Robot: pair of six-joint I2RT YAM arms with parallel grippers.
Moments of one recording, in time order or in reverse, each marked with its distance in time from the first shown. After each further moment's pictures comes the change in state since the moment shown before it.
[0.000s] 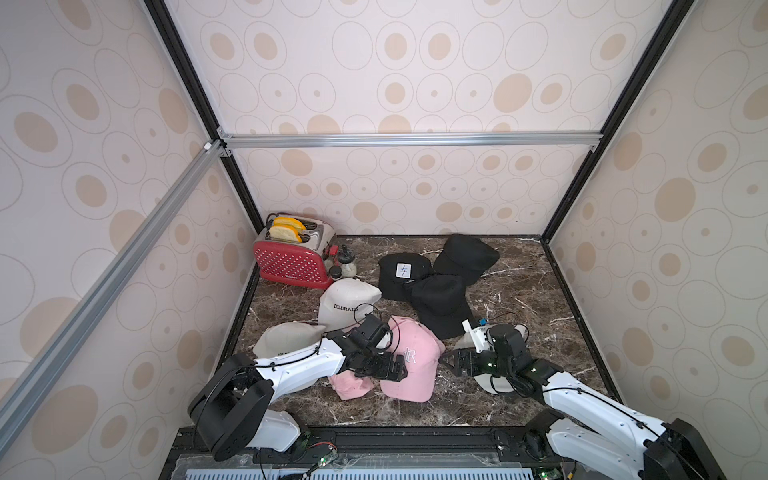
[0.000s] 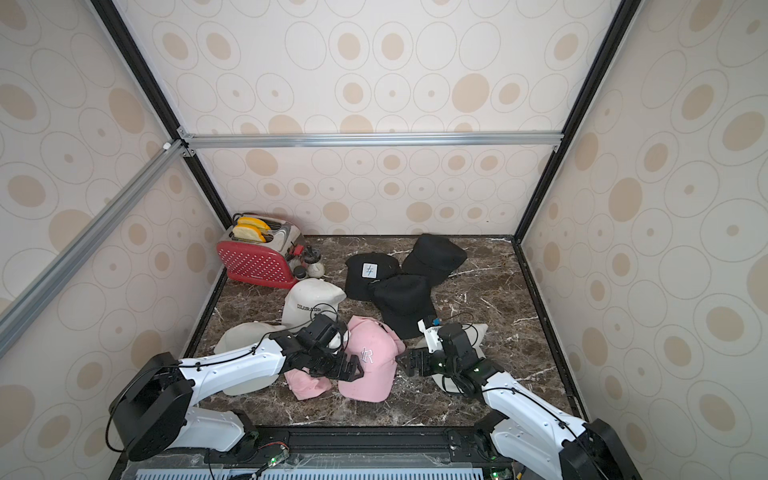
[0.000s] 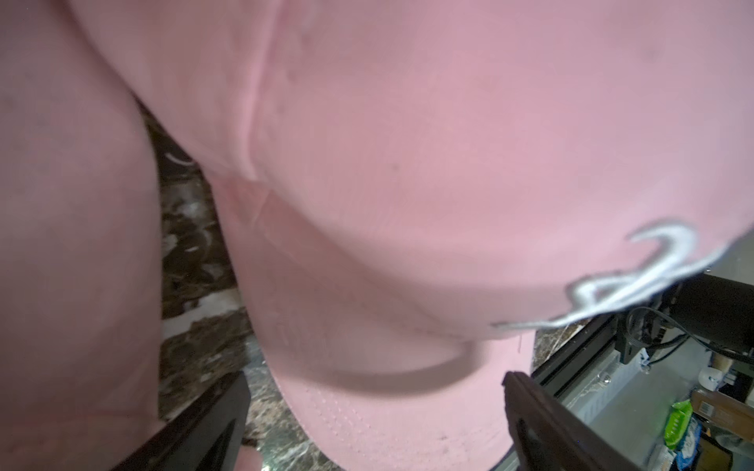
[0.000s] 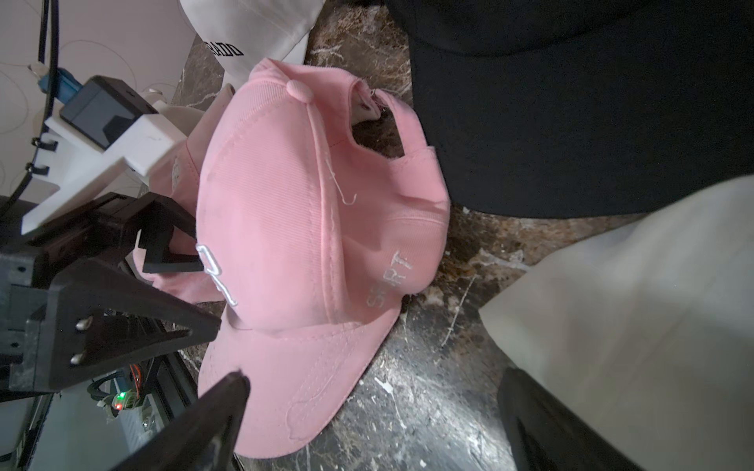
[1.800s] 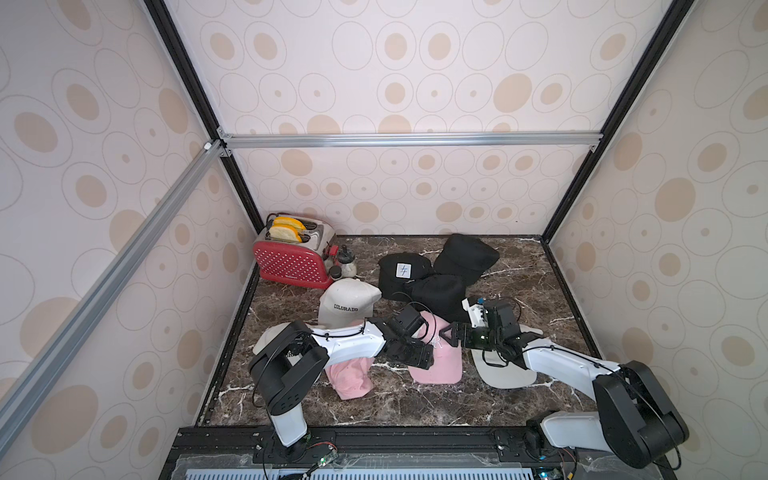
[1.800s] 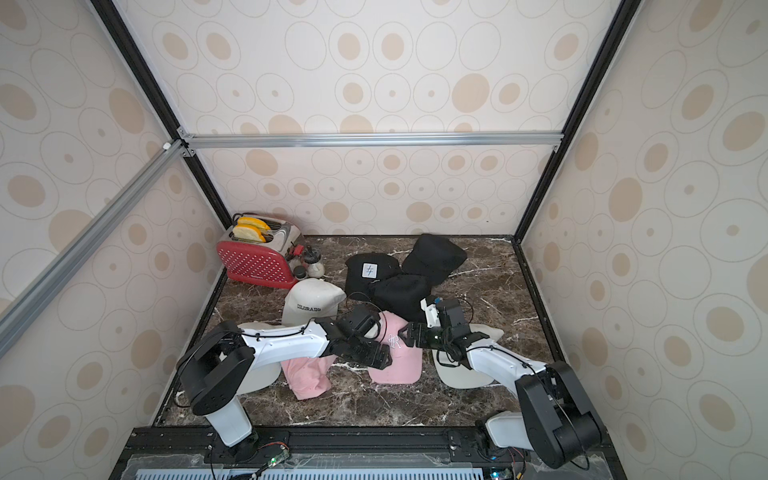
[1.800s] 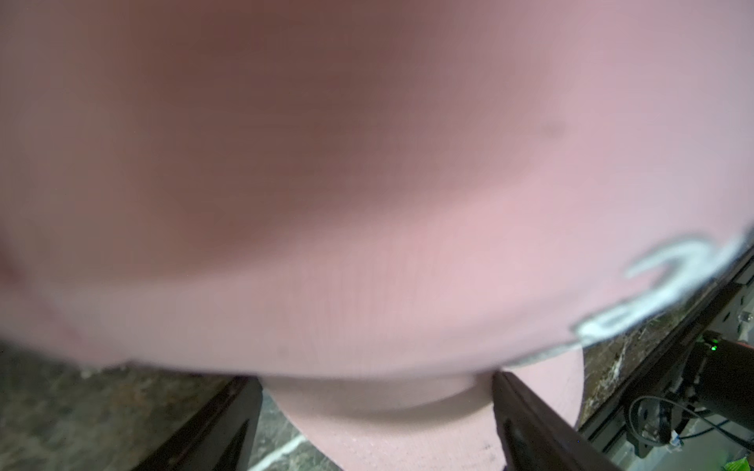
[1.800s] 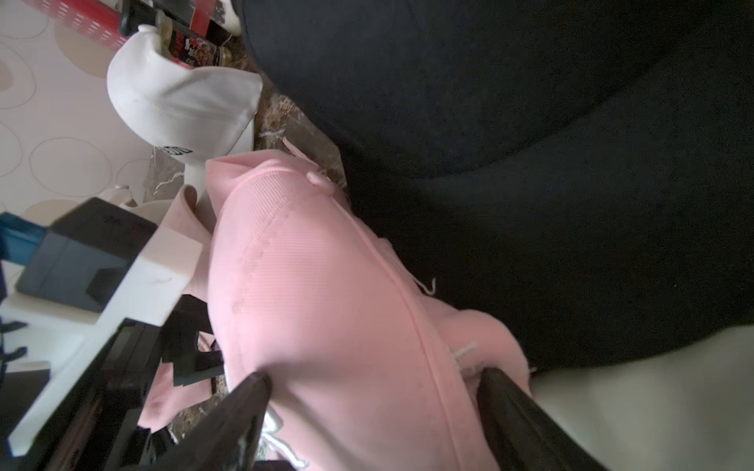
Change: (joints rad) left arm -0.092 0.367 0.325 0.062 -0.122 0.011; right arm -0.154 0.373 0.206 0.105 -0.058 0.005
